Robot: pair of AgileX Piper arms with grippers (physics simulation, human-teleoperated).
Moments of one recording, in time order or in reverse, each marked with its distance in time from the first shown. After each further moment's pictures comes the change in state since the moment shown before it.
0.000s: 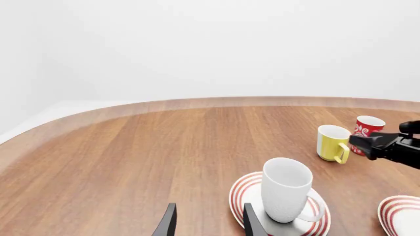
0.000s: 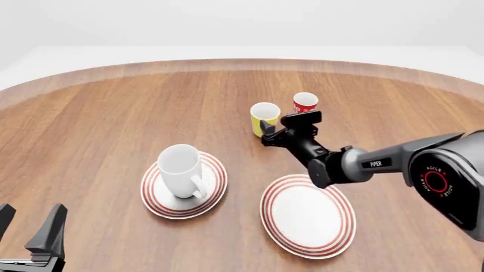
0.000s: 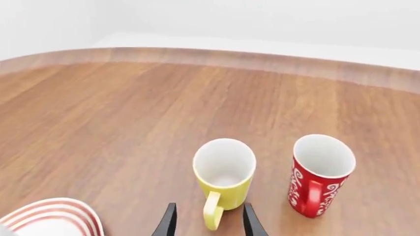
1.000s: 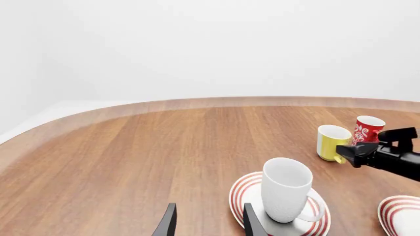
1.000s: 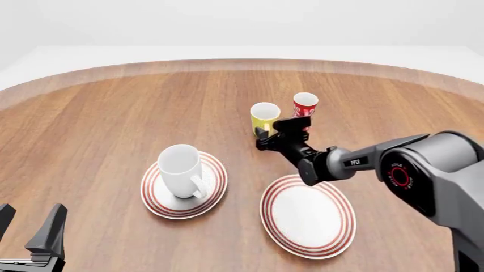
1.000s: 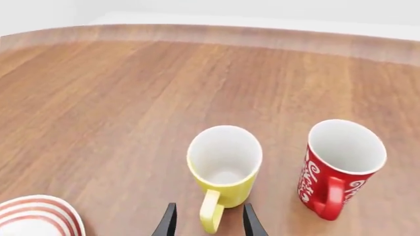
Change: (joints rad) left arm 0.000 0.000 0.000 0.000 0.000; right arm 0.001 0.142 -0.135 0.068 0.013
